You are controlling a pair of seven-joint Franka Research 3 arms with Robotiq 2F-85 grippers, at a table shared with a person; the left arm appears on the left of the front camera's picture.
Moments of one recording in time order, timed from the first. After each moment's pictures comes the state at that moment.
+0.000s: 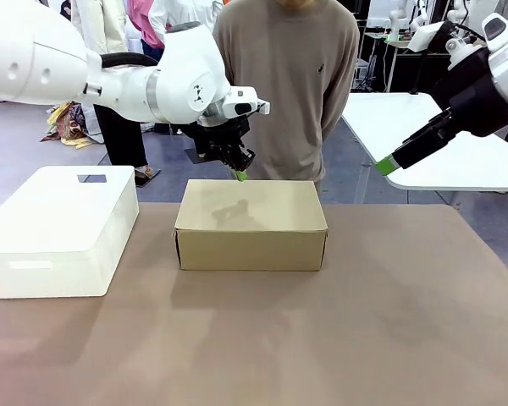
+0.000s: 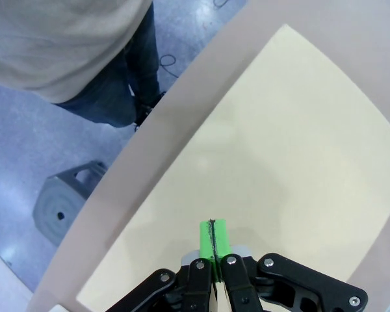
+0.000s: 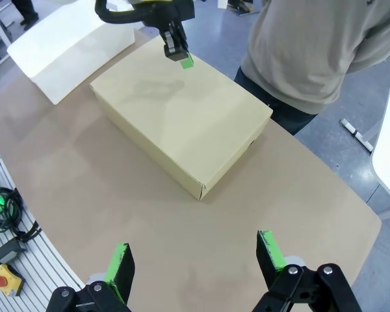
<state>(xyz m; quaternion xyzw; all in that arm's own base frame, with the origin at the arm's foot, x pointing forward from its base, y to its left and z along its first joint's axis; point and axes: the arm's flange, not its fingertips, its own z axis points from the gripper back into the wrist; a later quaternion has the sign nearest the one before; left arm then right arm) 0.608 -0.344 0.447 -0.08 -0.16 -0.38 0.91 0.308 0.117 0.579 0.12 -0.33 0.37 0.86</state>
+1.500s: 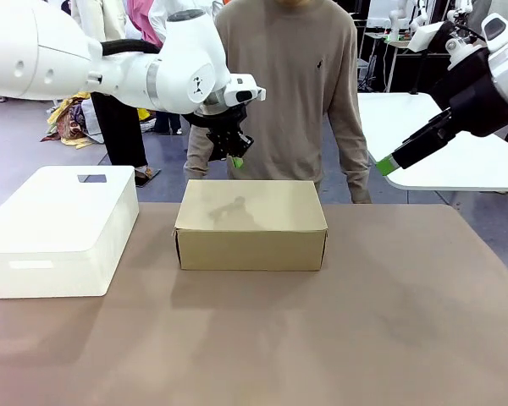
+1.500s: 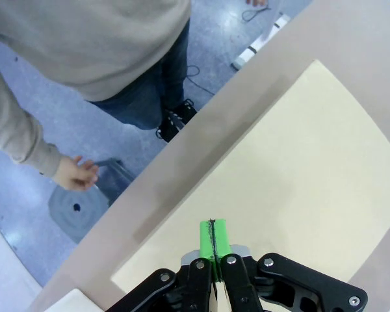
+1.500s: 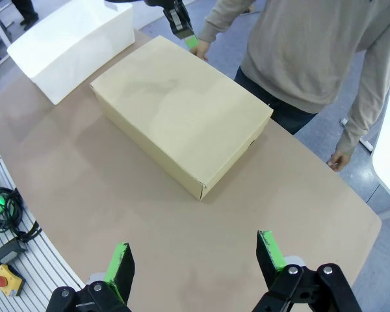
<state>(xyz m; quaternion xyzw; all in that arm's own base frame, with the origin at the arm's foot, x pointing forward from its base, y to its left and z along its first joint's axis) 0.618 -0.331 0.486 -0.06 -0.19 -0.33 0.92 0.308 0.117 0.579 0.12 -0.33 0.37 0.86</state>
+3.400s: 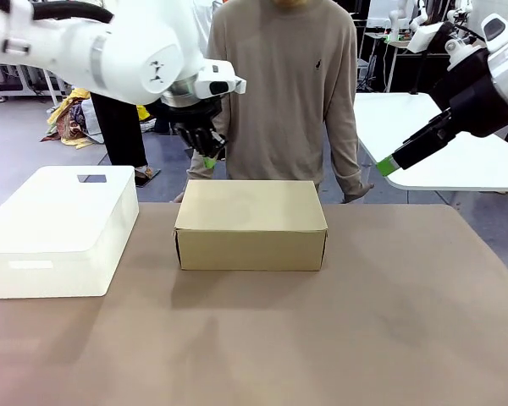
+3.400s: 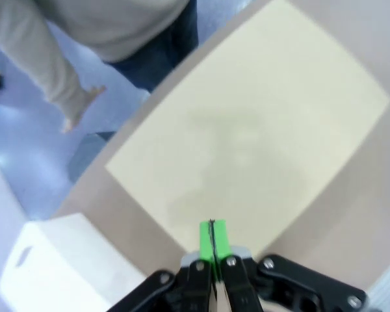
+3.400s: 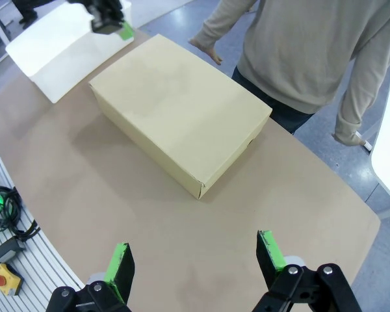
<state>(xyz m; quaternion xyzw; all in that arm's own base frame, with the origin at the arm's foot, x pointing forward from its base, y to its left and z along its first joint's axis) 0.497 -0.286 0.532 0.00 -0.20 -0.33 0.92 0.309 0.117 0.578 0.11 -0.33 0.37 0.86</state>
